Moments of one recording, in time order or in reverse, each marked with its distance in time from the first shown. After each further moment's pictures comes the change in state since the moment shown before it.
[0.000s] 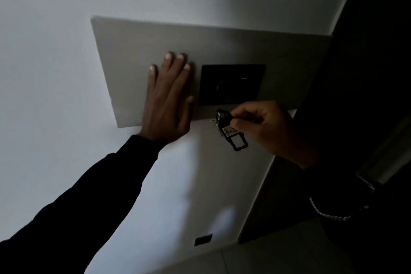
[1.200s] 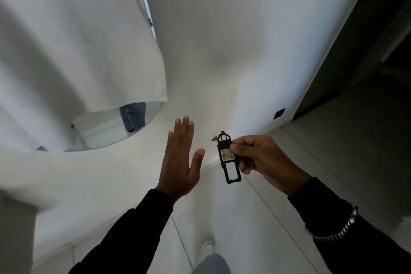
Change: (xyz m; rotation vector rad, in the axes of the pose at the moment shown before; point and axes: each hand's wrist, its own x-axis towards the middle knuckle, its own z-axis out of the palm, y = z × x) left_hand -0.461 -0.255 -0.664 -0.503 -0.672 -0.378; right_hand -0.329 -0.469 0.632 0.721 0.009 0.691
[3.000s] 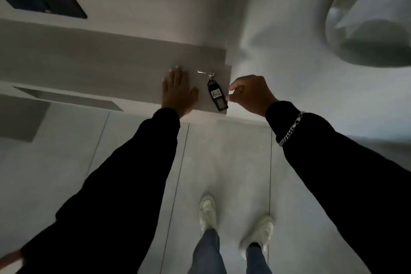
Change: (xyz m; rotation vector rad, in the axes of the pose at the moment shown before) left_hand -0.376 -0.409 -0.358 0.430 -0.026 -1.051; right_hand 0.108 0.204 0.625 -1.082 -0.479 -0.210
